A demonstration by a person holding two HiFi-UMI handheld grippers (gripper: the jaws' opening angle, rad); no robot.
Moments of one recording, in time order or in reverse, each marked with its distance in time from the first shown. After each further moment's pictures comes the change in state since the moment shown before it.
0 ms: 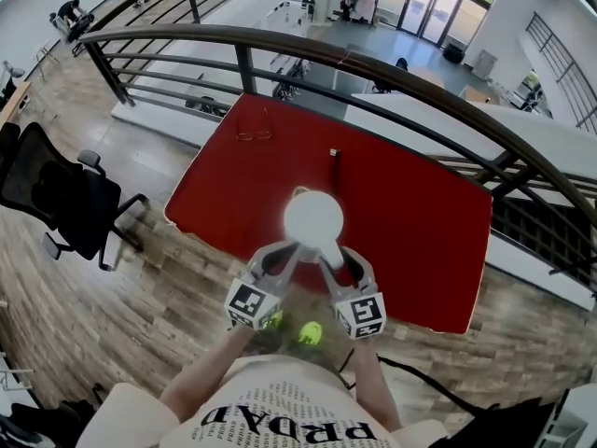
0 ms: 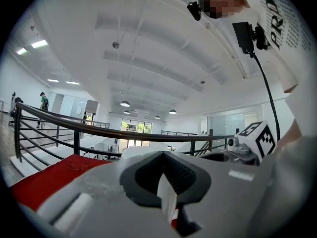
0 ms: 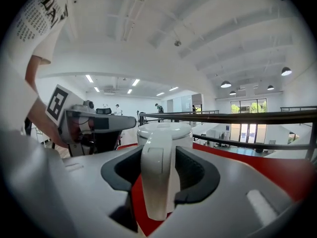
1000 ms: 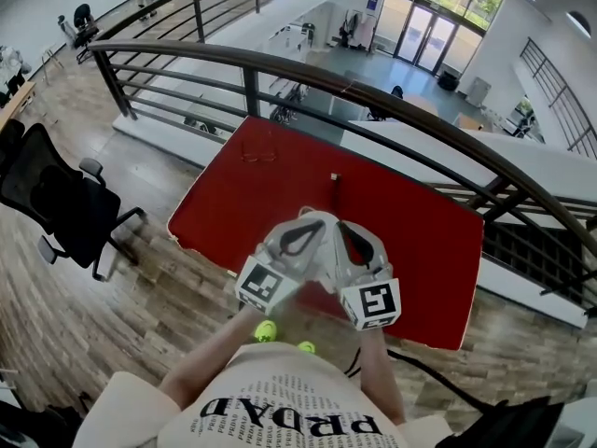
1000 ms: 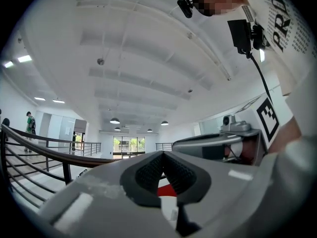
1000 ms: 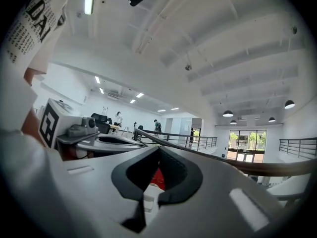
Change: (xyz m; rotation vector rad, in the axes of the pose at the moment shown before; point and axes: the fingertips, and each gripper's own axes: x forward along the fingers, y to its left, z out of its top) left arm 0.042 0.007 0.113 0.164 -0.157 -0.079; right arm 0.019 -0.004 0.170 -0.217 -0.218 -0.046
